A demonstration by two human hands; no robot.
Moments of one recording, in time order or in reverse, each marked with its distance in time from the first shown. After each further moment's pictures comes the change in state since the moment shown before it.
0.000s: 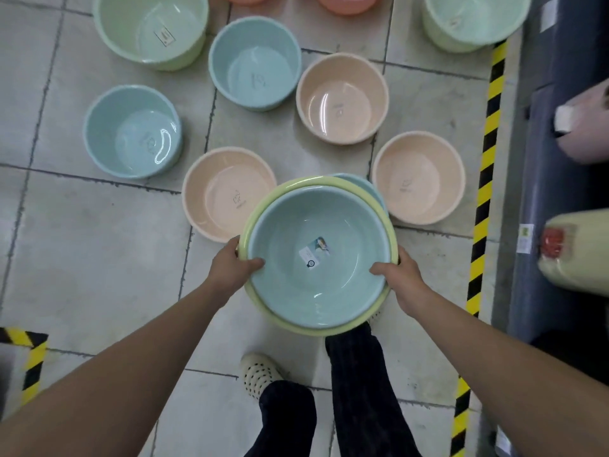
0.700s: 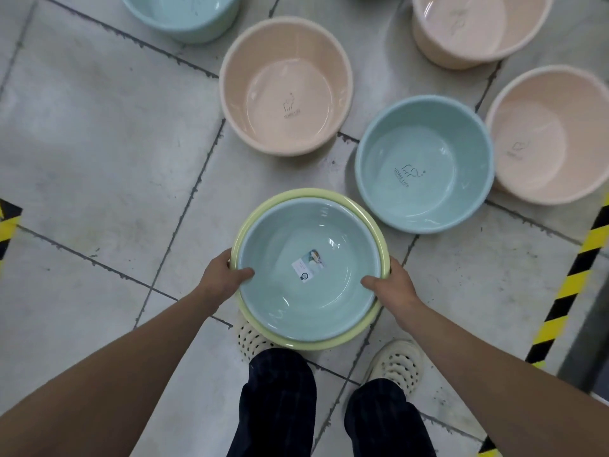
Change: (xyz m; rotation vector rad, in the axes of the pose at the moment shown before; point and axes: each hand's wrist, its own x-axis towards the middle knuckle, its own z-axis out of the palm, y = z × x) left_hand 0.040 -0.299 0.030 -0.116 0.089 -0.268; right_hand 0.100 0.217 0.104 -0.485 -0.156 -0.041
